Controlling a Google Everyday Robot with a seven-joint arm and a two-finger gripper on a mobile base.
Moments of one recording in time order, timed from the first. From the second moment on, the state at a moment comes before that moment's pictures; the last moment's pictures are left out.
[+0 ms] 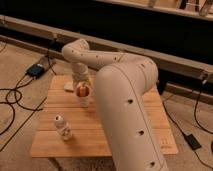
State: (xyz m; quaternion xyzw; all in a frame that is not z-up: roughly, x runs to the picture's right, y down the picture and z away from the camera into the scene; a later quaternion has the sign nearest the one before) arm -0.128 0.001 0.851 -0.27 0.23 0.62 0.70
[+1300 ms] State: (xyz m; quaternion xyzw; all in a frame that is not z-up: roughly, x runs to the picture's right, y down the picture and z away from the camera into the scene) arm -0.127 0.004 0.849 -0.27 0.23 0.62 0.70
